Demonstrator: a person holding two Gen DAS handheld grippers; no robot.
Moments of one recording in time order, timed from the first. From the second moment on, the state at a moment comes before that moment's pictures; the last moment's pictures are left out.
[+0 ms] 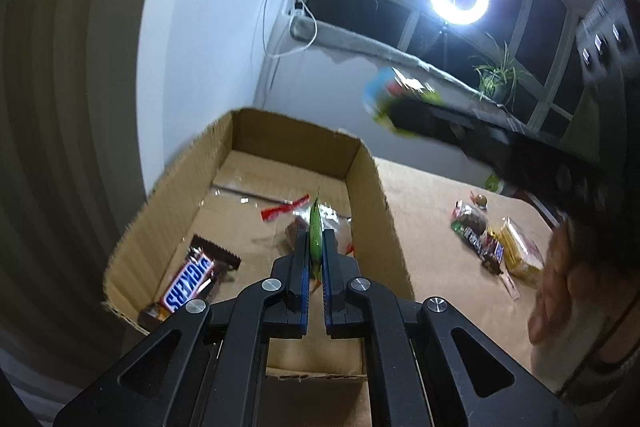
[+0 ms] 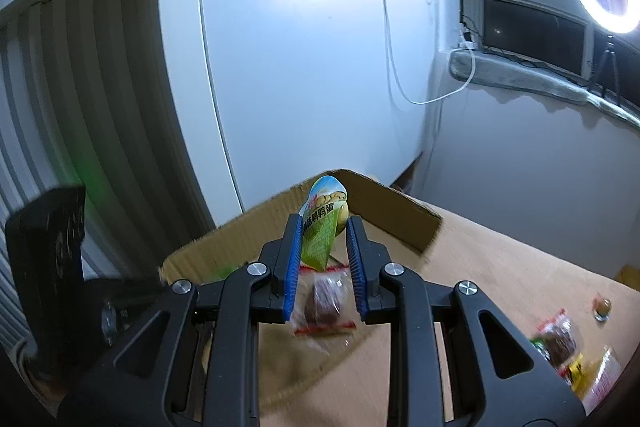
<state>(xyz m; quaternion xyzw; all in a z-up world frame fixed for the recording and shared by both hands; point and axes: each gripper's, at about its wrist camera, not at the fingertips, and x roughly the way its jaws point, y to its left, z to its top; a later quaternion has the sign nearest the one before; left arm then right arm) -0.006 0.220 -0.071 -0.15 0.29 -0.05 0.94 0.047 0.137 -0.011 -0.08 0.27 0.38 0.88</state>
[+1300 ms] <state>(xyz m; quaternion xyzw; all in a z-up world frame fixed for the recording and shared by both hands) -0.047 0.149 -0.034 -0.11 0.26 -0.04 0.96 -0.051 -0.063 -0.066 -0.04 0.32 0.23 0.92</state>
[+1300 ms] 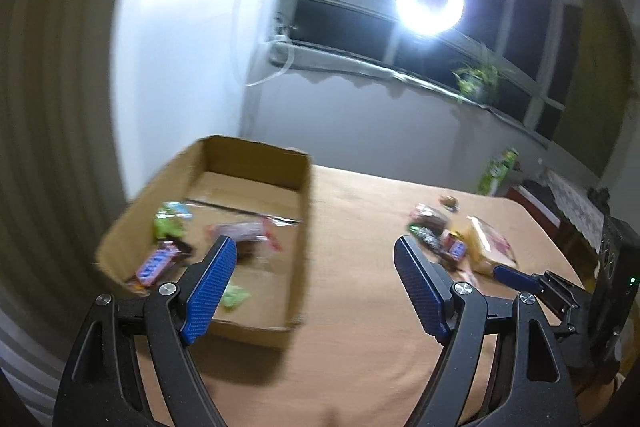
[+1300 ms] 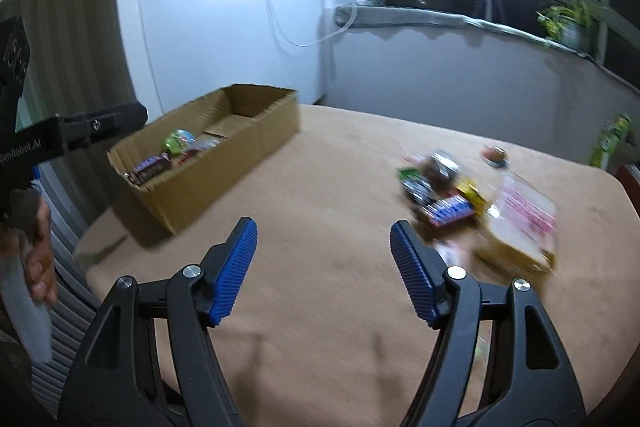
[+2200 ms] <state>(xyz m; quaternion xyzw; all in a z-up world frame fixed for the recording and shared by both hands) -0.016 -0.014 -0.039 0.02 0.31 -0.16 0.94 -0.066 -0.180 -0.103 0.01 0.34 0.17 0.92</state>
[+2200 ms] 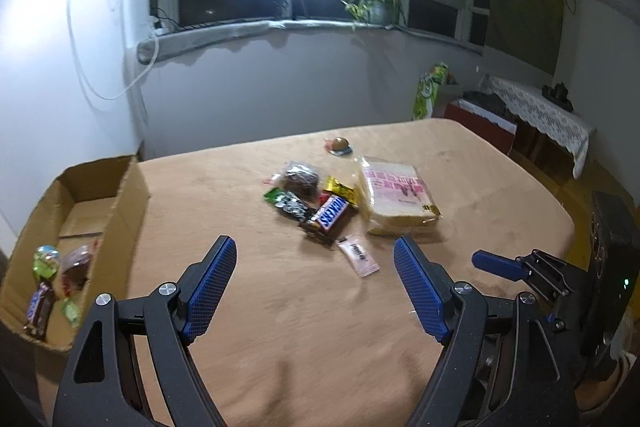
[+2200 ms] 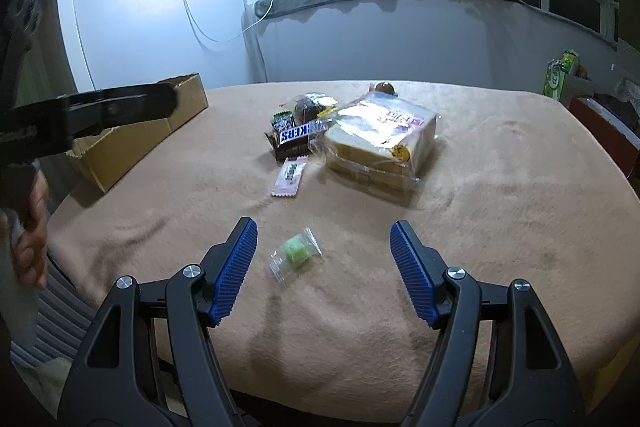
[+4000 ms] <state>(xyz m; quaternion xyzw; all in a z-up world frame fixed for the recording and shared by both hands) 0.019 -0.046 -0.088 0.03 0.36 -0.20 0.91 -0.067 -0.175 -0.104 -0.02 0.31 0.16 0.94</state>
